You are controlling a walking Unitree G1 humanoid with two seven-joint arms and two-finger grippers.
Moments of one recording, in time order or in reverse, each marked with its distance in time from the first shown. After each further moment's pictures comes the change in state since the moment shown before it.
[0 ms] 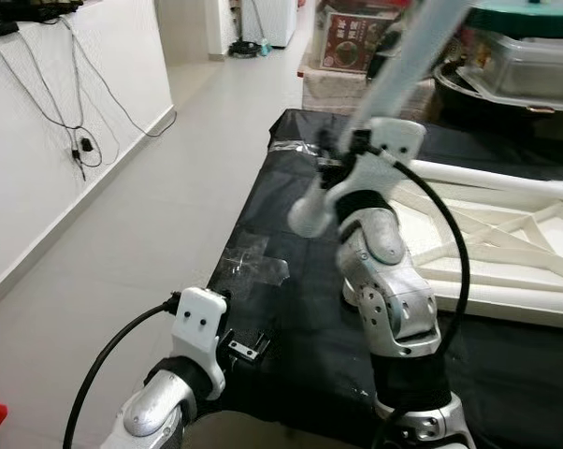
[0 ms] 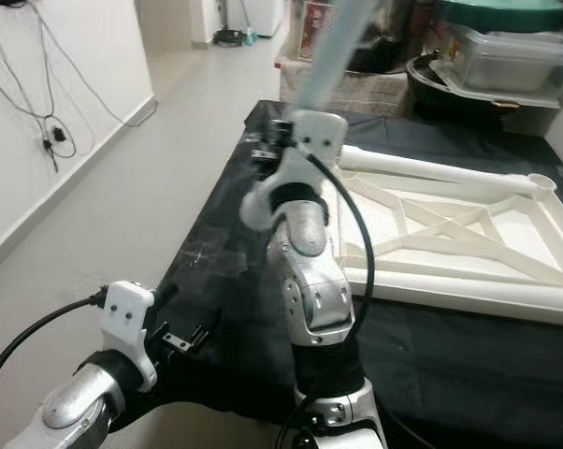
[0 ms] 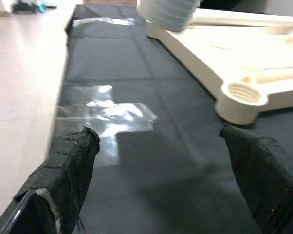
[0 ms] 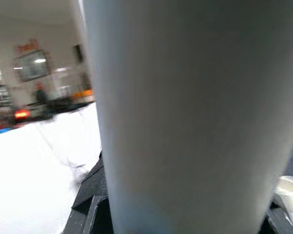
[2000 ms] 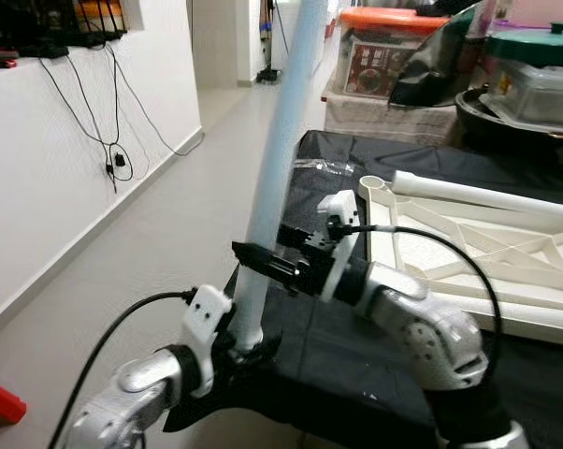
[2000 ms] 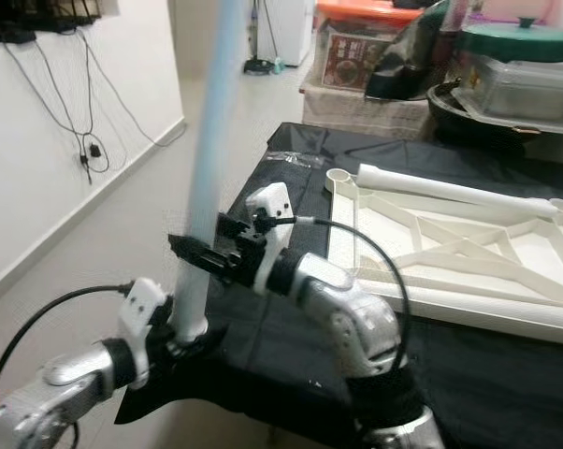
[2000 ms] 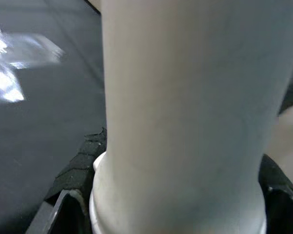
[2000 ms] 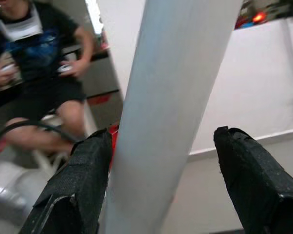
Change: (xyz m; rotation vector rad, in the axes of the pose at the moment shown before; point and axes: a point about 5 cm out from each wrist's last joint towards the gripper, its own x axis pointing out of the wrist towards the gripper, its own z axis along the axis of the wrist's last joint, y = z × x) left arm -0.009 0.017 -0.029 -0.187 0.266 -0.536; right arm -0.056 -0.018 -0.039 0.221 0.463 0.974
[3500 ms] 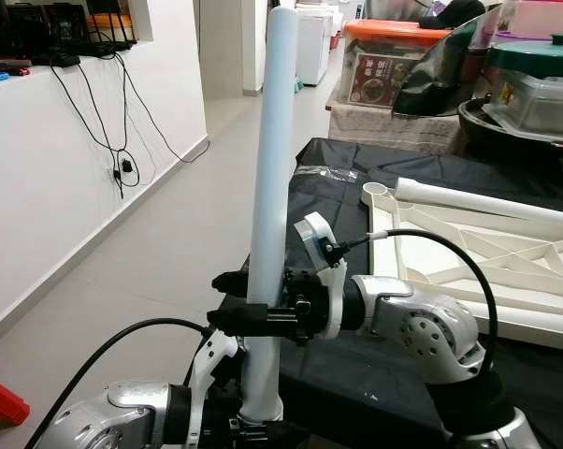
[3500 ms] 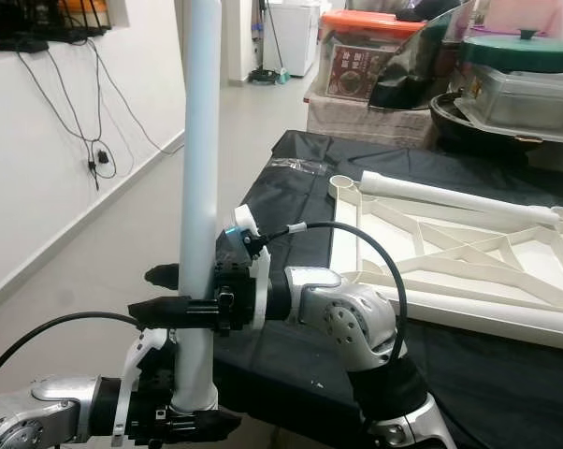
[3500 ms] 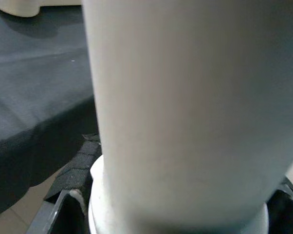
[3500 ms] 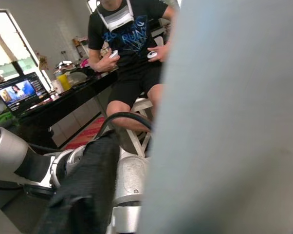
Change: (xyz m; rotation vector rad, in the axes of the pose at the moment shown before) left arm 0.001 -0.029 -0.007 -0.082 0.130 -0.354; right arm 0.020 0.028 -0.014 0.198 0.072 0.339
